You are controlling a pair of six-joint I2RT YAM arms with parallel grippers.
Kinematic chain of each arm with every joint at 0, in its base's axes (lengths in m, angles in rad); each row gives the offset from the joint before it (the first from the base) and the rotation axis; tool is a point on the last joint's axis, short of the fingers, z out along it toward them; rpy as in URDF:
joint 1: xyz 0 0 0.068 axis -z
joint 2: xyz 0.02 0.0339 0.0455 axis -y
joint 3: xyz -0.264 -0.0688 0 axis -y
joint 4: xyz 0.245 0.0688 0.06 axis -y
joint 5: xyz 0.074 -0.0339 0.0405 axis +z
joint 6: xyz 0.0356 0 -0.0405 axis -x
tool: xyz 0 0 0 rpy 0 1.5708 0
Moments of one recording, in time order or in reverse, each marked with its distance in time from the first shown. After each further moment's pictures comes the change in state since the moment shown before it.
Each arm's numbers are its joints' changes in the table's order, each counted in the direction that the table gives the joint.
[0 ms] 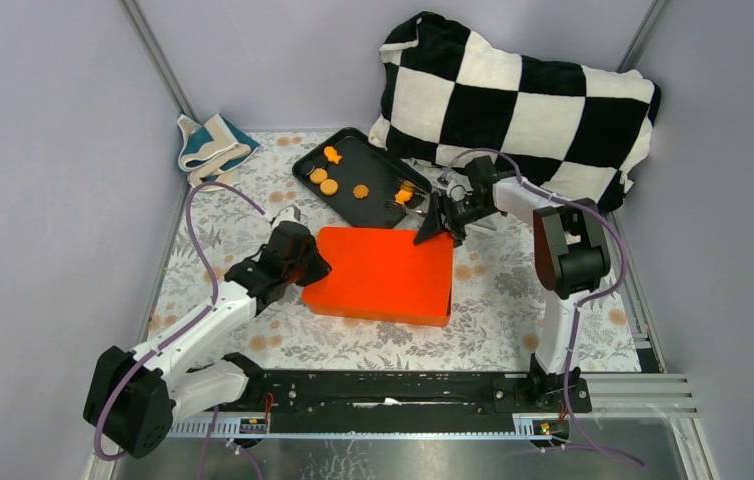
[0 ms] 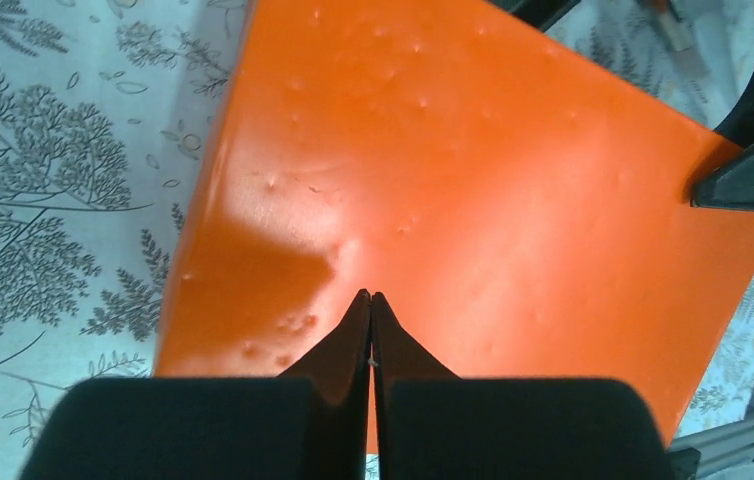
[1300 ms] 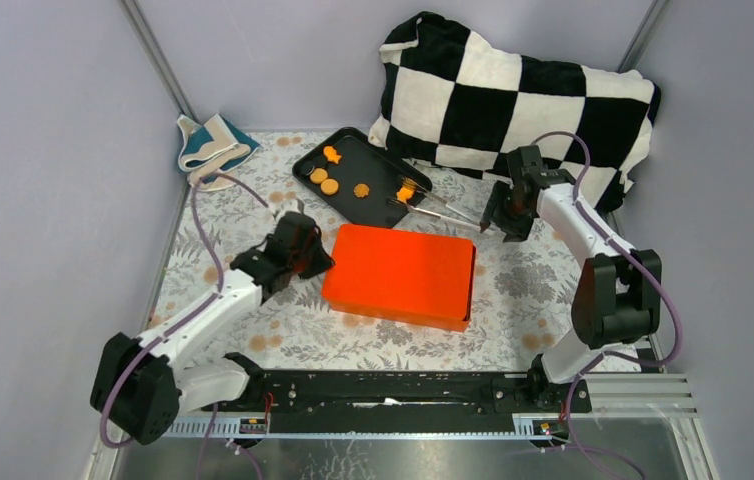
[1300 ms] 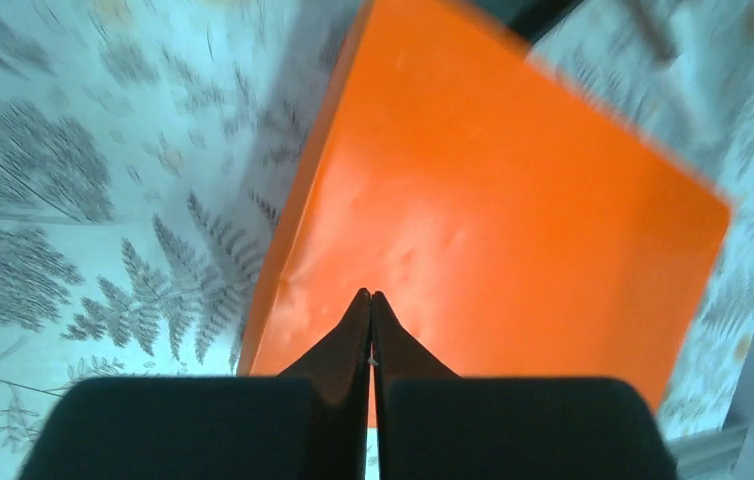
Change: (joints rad) left arm -0.002 -0.079 0.020 0.037 -0.050 0.026; right arm 0.109 0.397 -0.083 -0.155 -0.942 -0.232
